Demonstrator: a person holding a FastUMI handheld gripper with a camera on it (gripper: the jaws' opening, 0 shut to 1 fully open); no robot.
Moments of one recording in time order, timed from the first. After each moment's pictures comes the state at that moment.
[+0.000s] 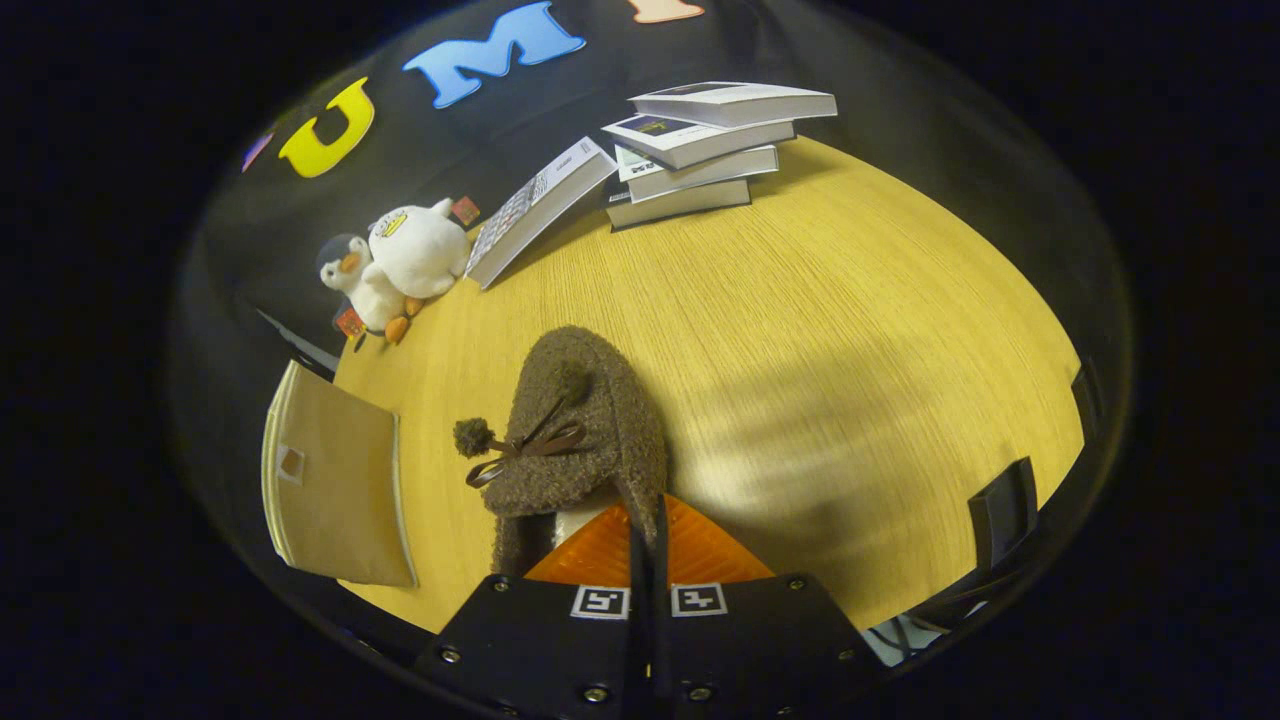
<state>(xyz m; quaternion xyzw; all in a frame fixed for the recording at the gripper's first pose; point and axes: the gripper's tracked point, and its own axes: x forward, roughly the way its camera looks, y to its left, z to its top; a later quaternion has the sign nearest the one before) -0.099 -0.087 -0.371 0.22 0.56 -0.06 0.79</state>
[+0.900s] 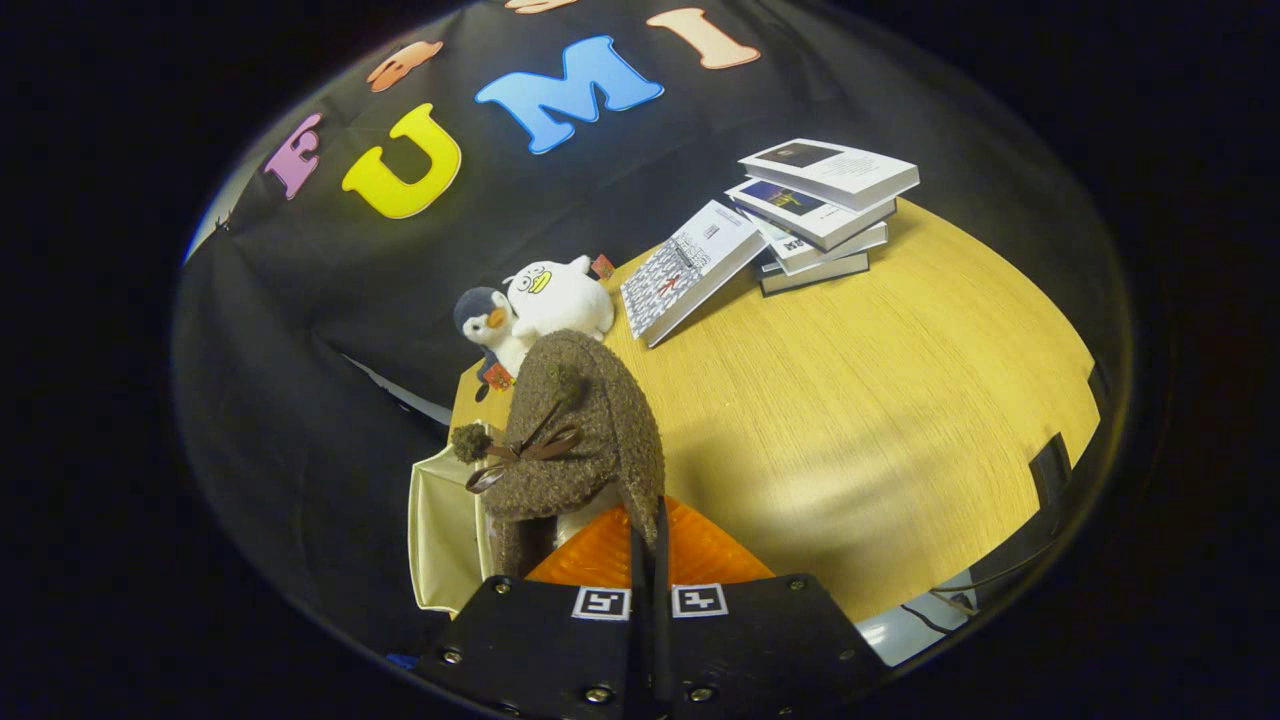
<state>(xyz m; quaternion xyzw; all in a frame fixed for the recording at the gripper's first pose) -0.042 0.045 -0.239 0.27 0.50 0.00 0.82</state>
